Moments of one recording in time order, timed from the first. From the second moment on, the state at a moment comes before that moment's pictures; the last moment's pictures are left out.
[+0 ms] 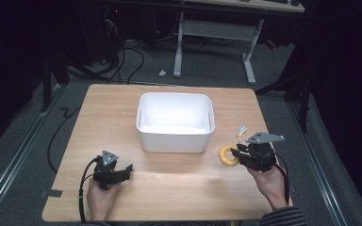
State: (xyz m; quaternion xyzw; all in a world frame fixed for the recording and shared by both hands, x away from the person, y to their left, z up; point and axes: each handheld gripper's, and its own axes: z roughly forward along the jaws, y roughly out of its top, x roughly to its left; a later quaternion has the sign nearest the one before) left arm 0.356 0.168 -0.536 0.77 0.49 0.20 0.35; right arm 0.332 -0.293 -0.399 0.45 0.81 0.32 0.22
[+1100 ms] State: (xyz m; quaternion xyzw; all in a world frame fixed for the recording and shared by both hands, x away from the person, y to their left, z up) left arm 0.356 0.168 -0.536 0.77 0.49 0.20 0.35; right arm 0.385 -0.252 -0.336 0.41 0.81 0.34 0.24
